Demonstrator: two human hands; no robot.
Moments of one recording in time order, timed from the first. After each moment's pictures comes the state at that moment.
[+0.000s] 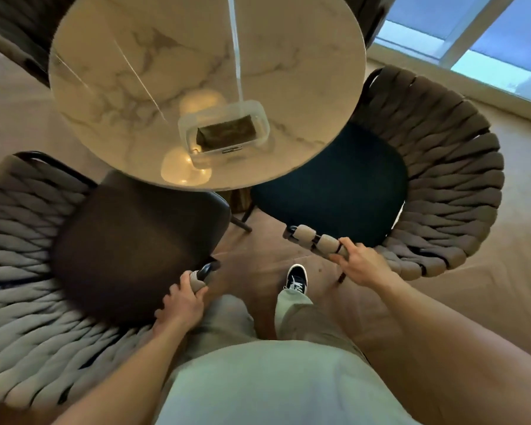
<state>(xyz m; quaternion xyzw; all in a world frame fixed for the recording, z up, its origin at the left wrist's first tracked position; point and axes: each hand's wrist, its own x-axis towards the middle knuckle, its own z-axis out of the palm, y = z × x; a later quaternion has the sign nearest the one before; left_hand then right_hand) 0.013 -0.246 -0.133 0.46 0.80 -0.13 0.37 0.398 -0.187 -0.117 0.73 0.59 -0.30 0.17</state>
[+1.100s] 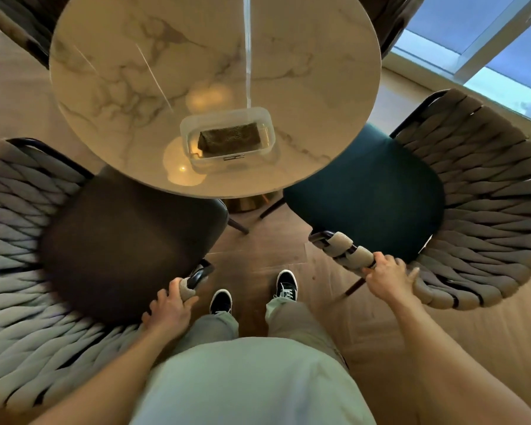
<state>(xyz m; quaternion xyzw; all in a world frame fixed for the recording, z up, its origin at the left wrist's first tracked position) 0.012 -0.240 -0.137 0.44 0.80 -0.15 0.38 0.445 -0.171 -0.117 0.81 0.50 -0.24 0.20</state>
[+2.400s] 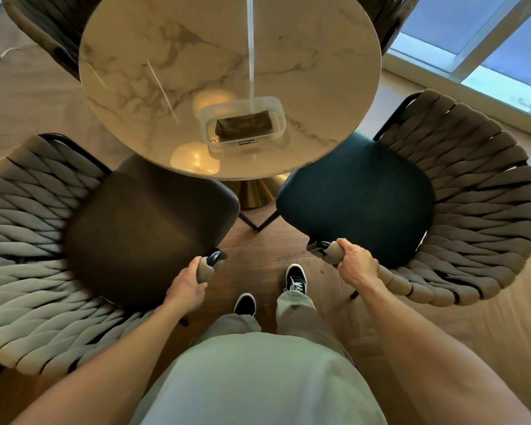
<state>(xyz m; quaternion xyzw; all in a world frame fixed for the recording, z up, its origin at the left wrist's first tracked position) -0.003 -0.248 -0.130 0.48 0.76 -0.05 0.43 0.365 -0.206 -0.133 0.78 0.56 -0.26 0.09</state>
